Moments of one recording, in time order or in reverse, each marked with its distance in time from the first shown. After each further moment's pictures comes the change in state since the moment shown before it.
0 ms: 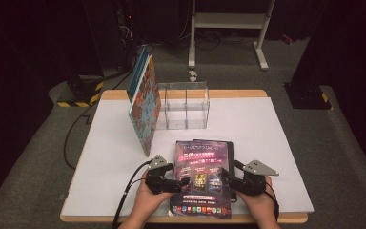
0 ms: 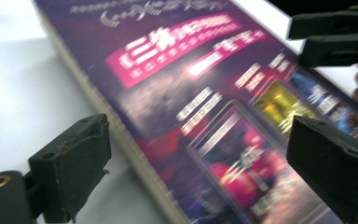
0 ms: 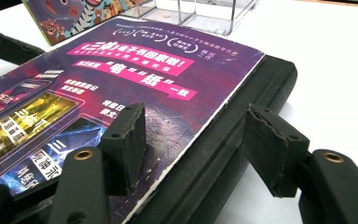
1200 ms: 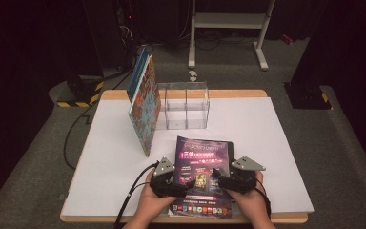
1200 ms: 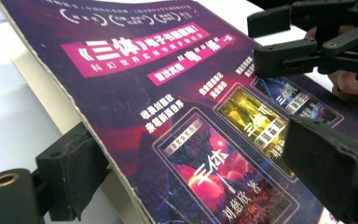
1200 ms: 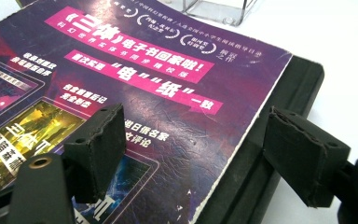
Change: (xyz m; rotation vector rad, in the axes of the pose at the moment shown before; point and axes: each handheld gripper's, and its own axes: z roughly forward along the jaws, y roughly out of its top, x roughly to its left) left arm -0.023 -0.003 -0.002 -0.038 -0.045 0.101; right arm 0.018 0.013 0.019 0.082 -0.037 -0.006
